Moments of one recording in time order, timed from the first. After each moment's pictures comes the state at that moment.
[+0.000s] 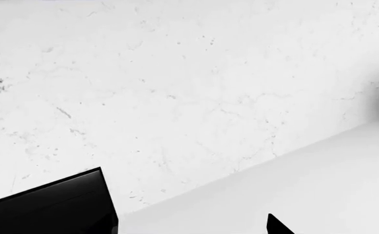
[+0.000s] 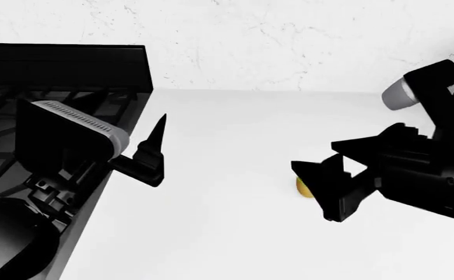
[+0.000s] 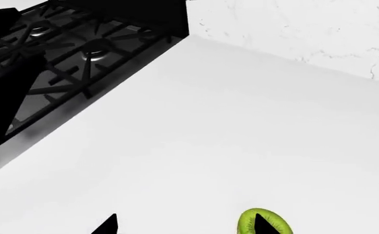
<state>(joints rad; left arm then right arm) -0.58 -0.64 0.13 0.70 -0.78 -0.86 -0.18 1.27 1.08 -0.64 -0.37 2.07 1.05 0.50</state>
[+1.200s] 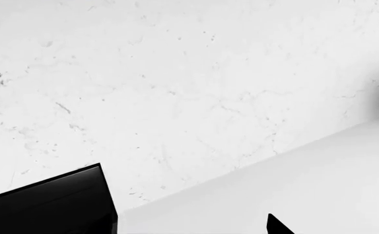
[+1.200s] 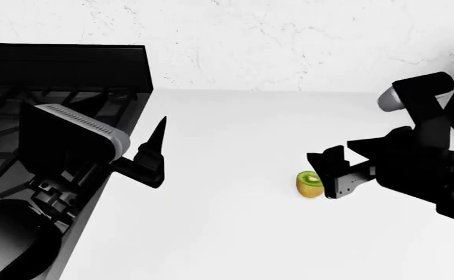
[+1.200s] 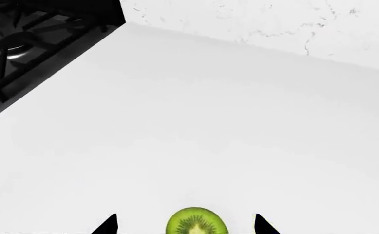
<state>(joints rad) -0.56 -0.65 0.15 0.68 -0.77 -0.83 -0.18 1.20 1.04 -0.69 -0.24 1.84 1.03 0.47</state>
